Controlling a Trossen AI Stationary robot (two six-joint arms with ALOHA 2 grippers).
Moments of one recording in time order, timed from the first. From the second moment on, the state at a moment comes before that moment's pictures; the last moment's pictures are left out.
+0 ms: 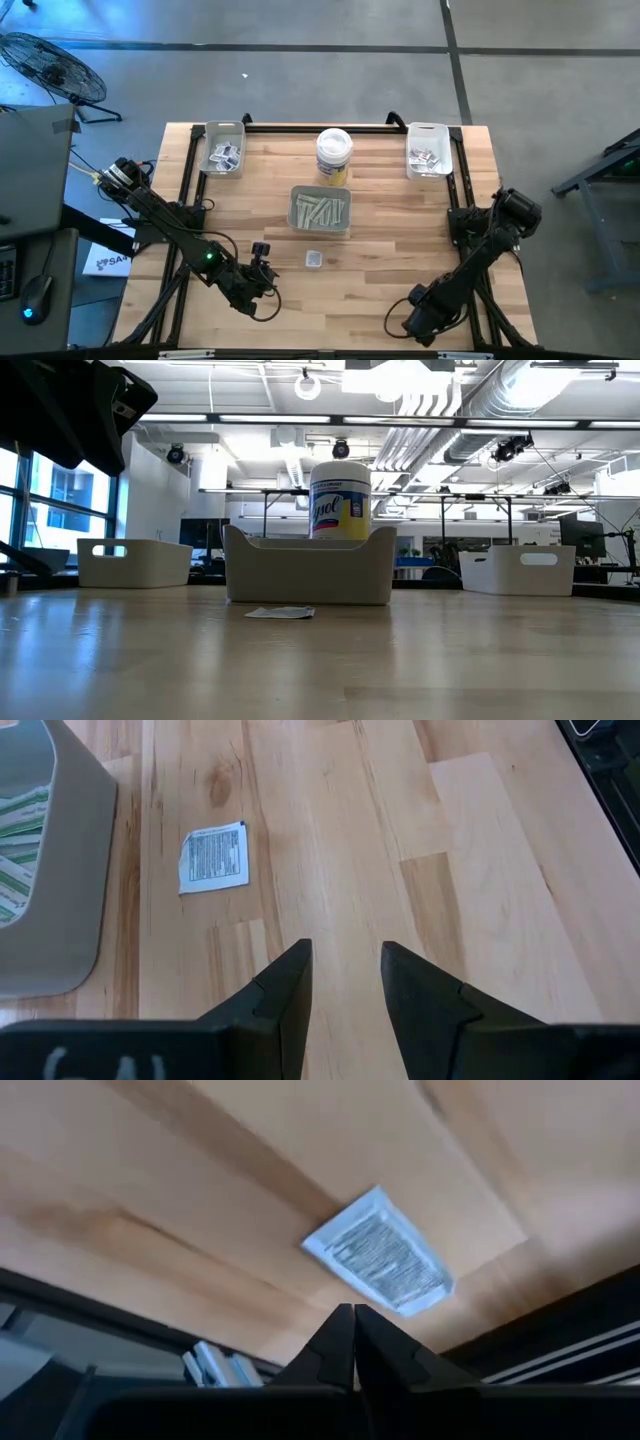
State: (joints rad) left arm -0.72 1.47 0.90 -0.36 -0.43 -0.37; right arm 0.89 1.79 1.03 -0.75 -0.49 1.72
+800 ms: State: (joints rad) left arm -0.72 1.47 0.90 -0.36 -0.43 -0.37; right arm 0.83 1.79 0.91 -0.56 -0.52 1.66
